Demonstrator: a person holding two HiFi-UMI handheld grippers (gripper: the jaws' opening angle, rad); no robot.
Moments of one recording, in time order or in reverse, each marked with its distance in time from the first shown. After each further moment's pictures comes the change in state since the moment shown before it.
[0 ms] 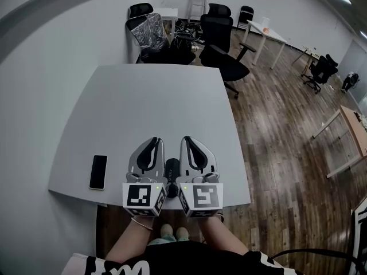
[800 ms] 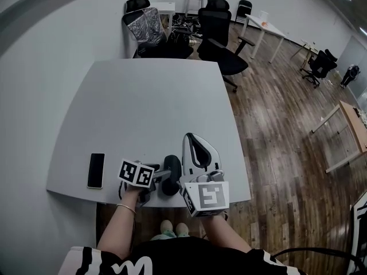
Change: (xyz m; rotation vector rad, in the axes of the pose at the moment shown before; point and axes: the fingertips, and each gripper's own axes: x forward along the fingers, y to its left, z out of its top) left arm -0.043 -0.025 -0.238 -0.441 0.997 -0.476; right arm -0.010 -0.009 -0.002 0.032 -0.009 0.009
